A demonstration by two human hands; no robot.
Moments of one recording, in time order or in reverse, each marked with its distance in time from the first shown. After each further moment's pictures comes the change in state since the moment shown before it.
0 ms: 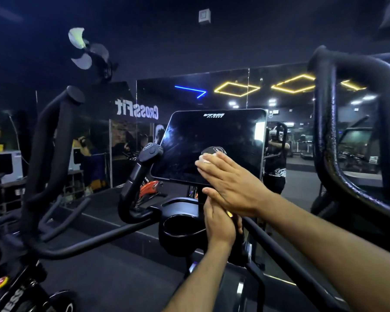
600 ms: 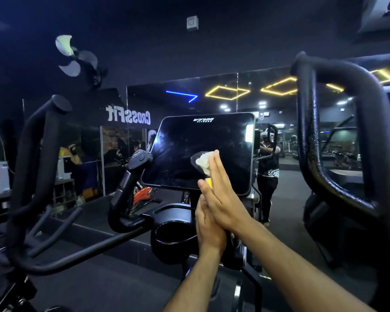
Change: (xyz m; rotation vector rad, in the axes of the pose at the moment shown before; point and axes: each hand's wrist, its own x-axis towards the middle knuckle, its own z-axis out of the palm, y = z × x) left_hand 0.011 -0.014 -0.012 0.177 -0.034 0.216; right_hand -0.009 -0.045 0.003 1.032 0.174 0.586
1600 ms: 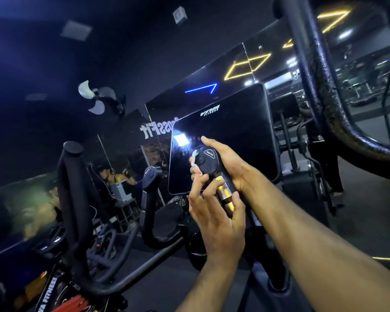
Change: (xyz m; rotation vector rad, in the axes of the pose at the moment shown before) left_hand 0.018 0.019 -0.022 0.783 0.002 0.858; right_hand 0.094 0.025 -0.004 1.516 -0.415 0.457
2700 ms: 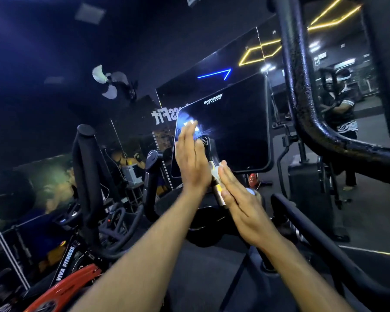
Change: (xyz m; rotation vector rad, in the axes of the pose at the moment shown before) left_hand 0.088 0.001 0.004 -0.075 -0.115 -0.222; right_hand -0.118 0.103 -0.021 -1.100 0.345 -0.679
